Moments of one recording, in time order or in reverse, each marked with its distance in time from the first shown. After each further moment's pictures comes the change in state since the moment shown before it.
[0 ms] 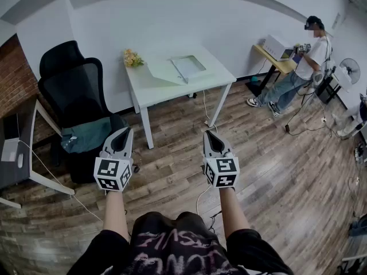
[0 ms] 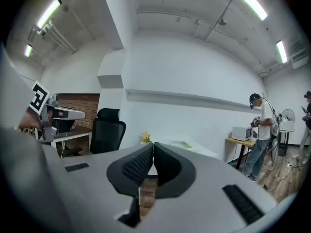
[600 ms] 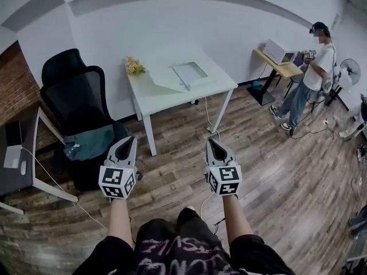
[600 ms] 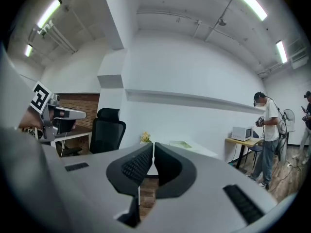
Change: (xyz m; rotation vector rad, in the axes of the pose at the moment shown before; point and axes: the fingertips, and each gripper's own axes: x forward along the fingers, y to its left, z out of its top) left arm 0.002 0.005 -0.007 -0.015 0.002 -0.011; right arm 0.000 0.002 -0.006 0.000 0.001 -0.003
